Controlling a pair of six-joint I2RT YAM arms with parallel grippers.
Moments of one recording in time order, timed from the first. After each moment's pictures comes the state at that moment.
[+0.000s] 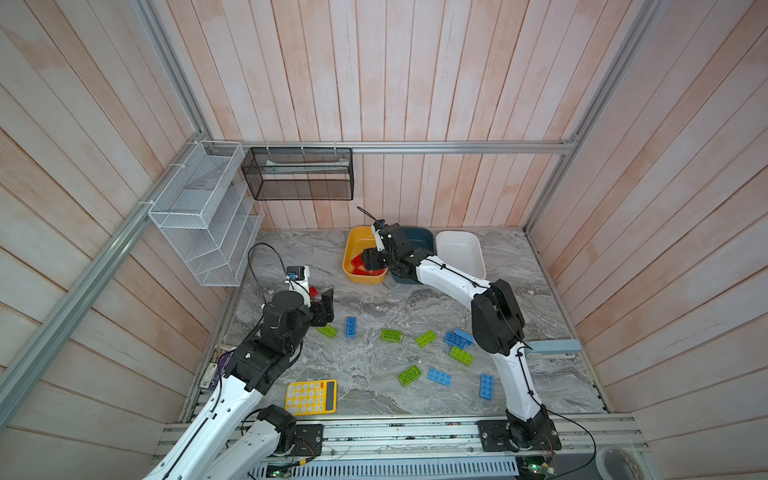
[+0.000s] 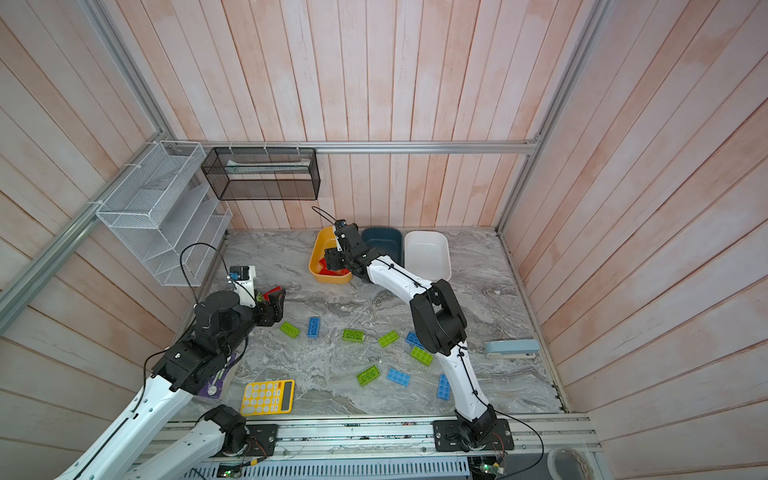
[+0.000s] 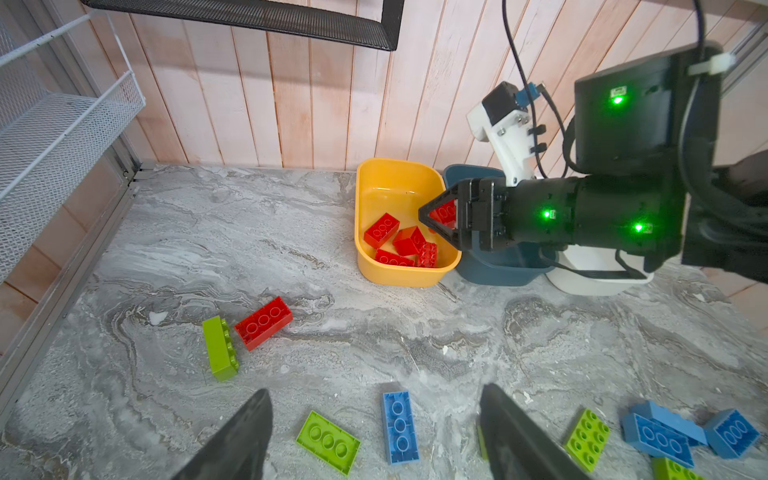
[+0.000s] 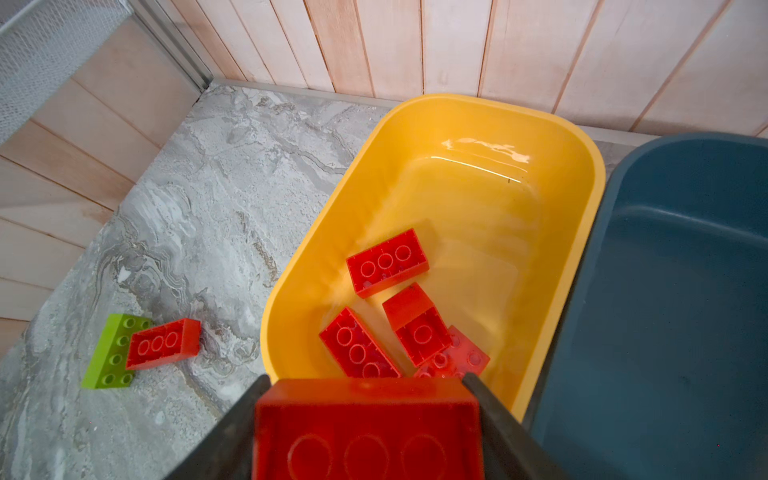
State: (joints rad) left arm -0.46 0.78 0.81 -0.45 -0.24 -0.26; right arm 0.70 2.24 1.92 -0.29 -0.01 0.32
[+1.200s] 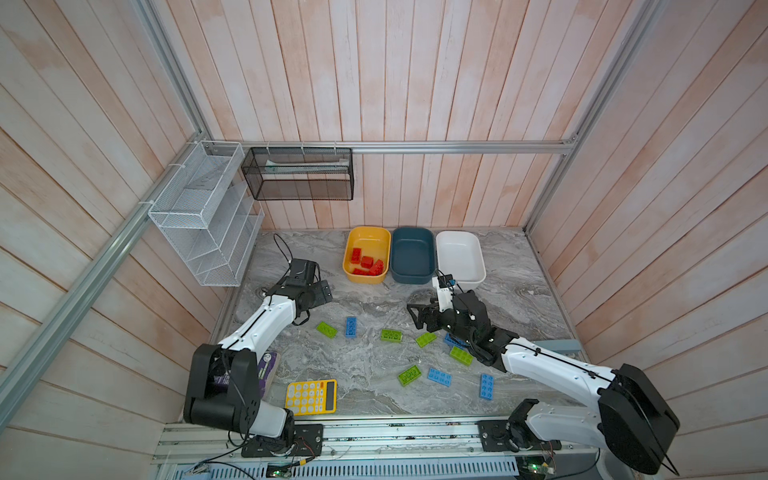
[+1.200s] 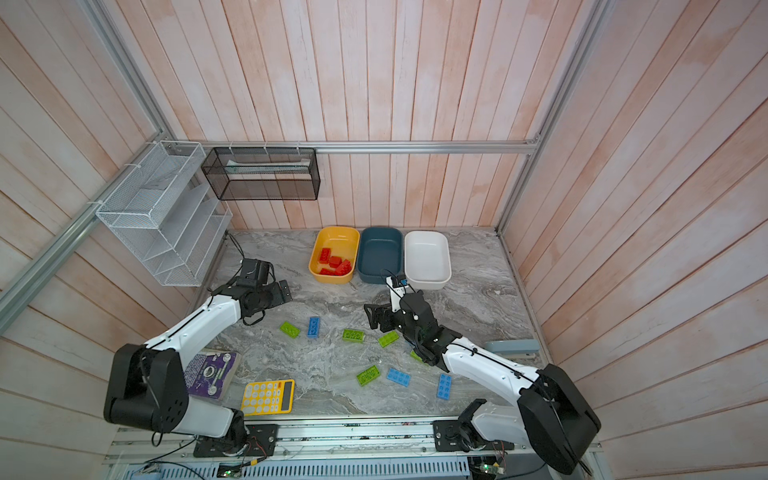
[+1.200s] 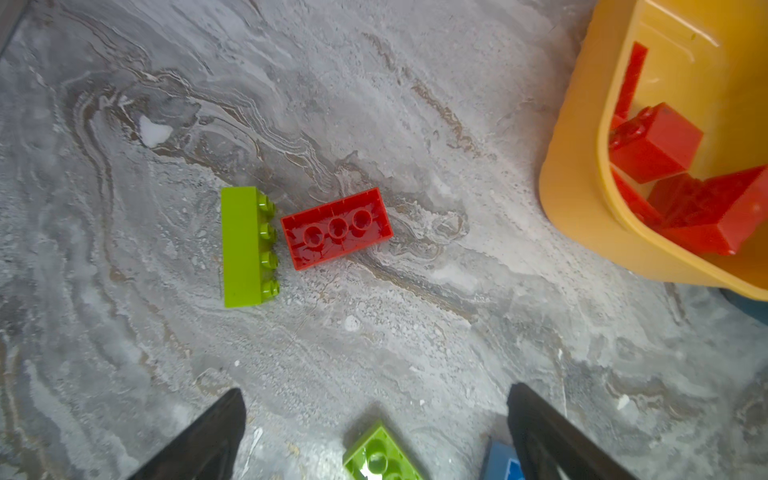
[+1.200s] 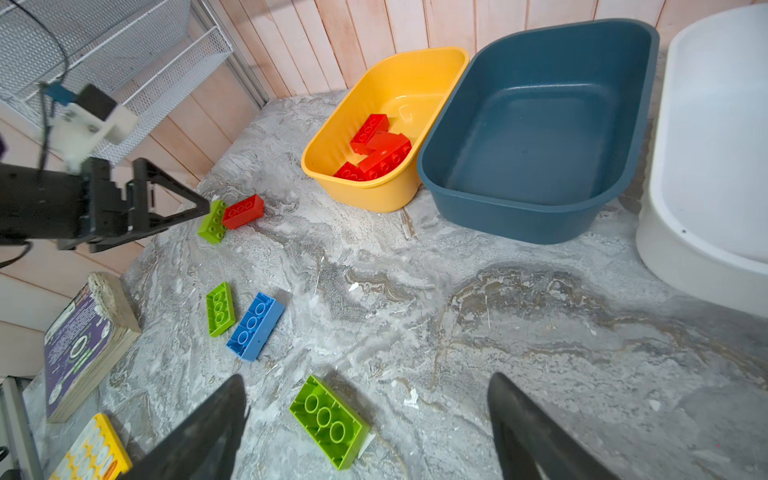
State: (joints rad) left arm -0.17 1.51 1.00 -0.49 -0.13 -0.47; right arm 0.72 1.22 0.58 0.24 0.00 0.43
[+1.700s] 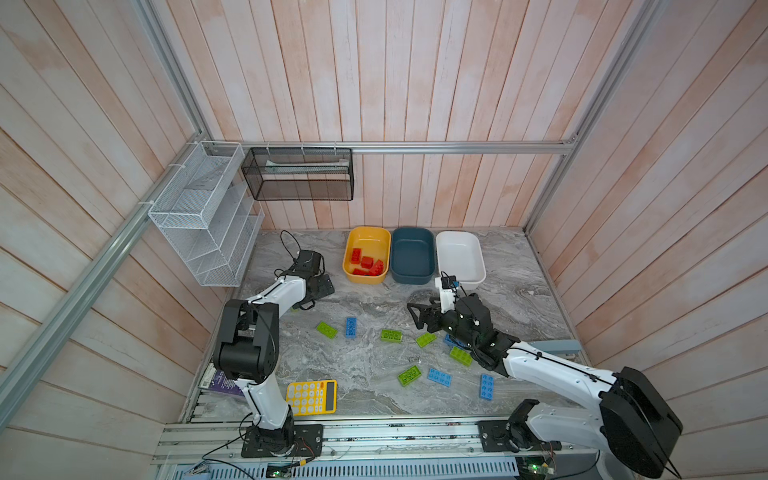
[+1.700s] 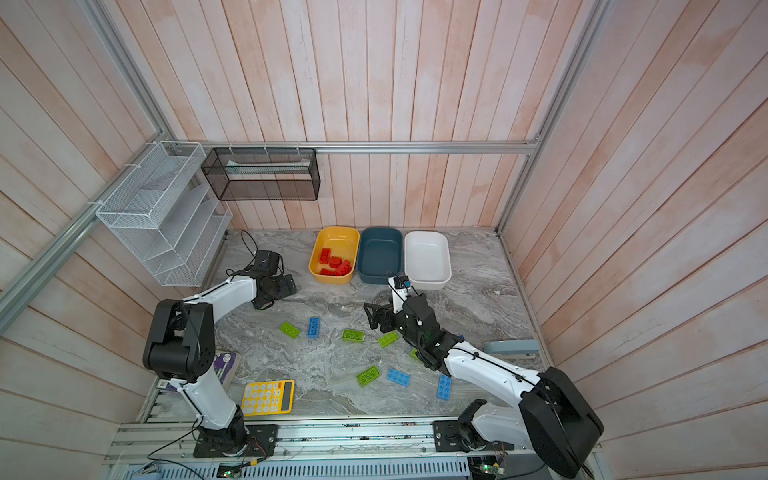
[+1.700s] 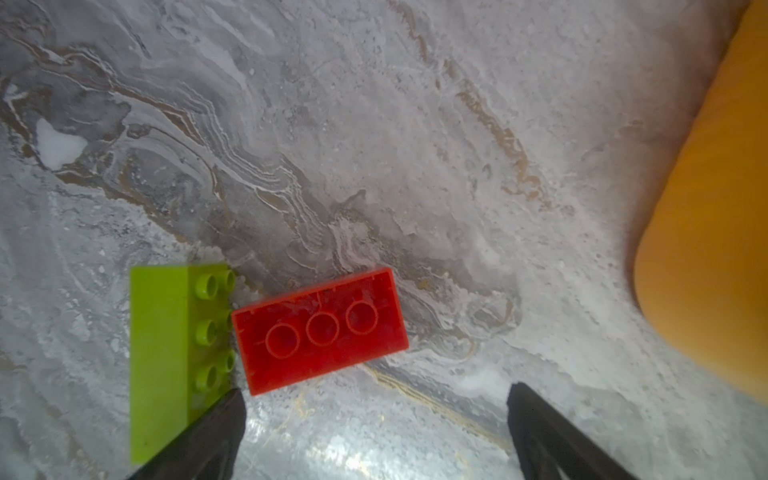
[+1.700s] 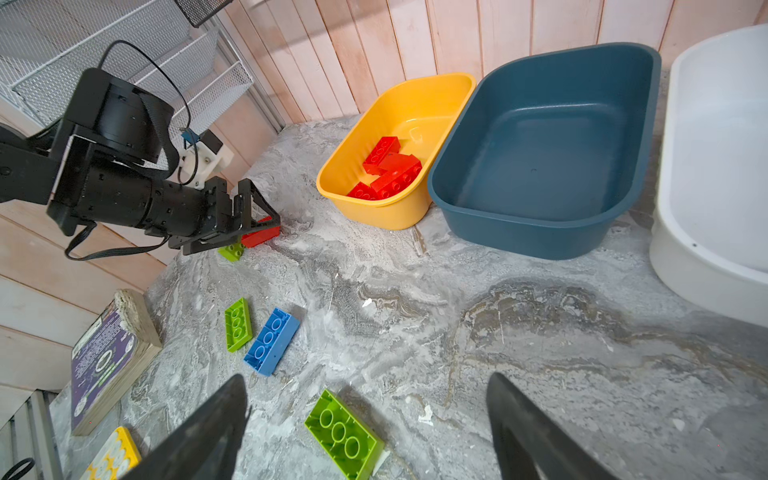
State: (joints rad) left arm -0.13 1.82 1.17 -0.46 -0.14 -0.50; right arm 0.72 1.21 0.55 0.32 -0.01 0.45
